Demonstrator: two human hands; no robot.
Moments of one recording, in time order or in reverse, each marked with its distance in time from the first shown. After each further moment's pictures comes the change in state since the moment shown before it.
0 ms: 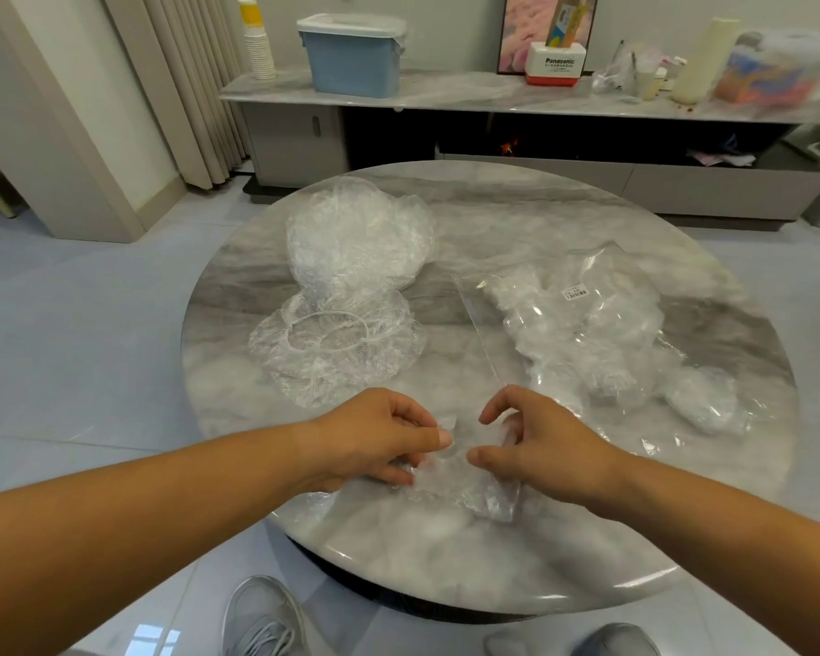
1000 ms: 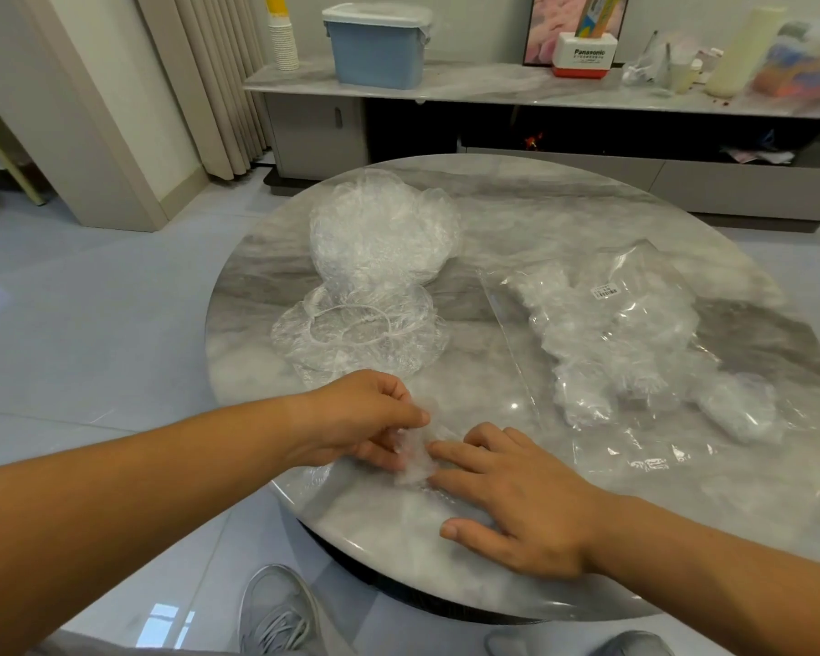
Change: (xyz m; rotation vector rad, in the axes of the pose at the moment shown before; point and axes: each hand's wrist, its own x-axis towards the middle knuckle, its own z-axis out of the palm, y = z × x) left_hand -0.003 0.000 -0.033 -0.034 0.058 -0.077; right_hand 0.006 0.022 0.037 -0.896 -0.213 -0.728
